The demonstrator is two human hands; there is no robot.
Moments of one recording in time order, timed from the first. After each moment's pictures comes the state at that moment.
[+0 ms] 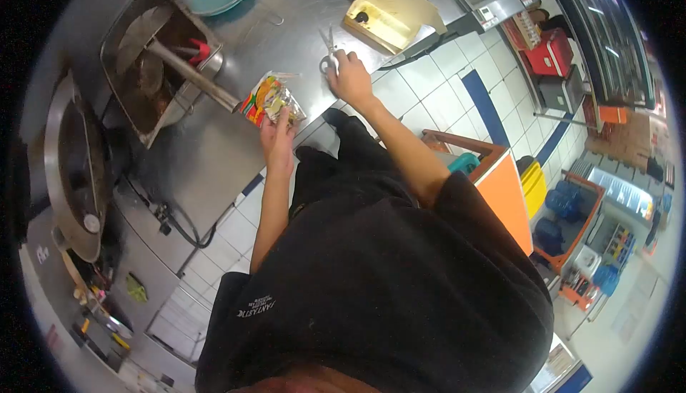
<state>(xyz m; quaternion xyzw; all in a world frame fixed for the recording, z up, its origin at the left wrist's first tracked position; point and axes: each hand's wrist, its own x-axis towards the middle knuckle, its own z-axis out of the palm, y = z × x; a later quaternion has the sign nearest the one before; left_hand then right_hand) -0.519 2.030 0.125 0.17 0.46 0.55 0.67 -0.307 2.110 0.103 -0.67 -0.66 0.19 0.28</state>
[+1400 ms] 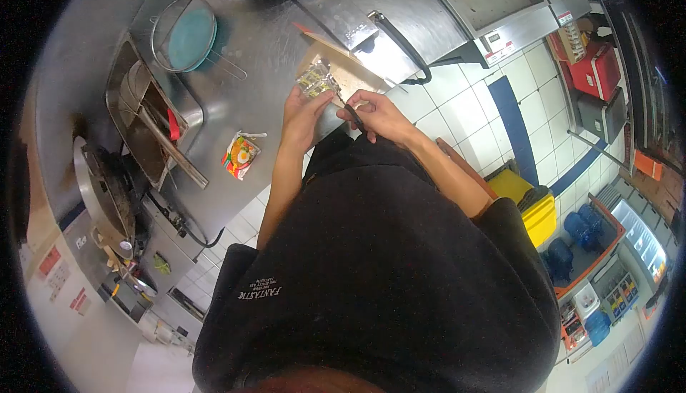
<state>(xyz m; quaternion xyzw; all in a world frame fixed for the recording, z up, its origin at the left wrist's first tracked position) -0.266 2.223 0.154 0.22 0.51 0.43 0.71 -0.059 2.192 0.173 -0.50 -0.33 0.76 0.23</state>
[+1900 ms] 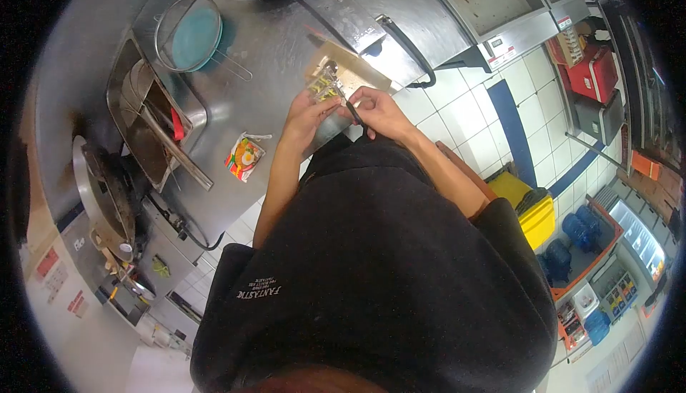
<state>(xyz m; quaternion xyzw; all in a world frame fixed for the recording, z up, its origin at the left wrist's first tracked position) -0.290 2.235 0.154 0.22 0.47 0.33 0.79 -0.078 2.202 0.166 -0.53 -0.36 0.72 0.26</state>
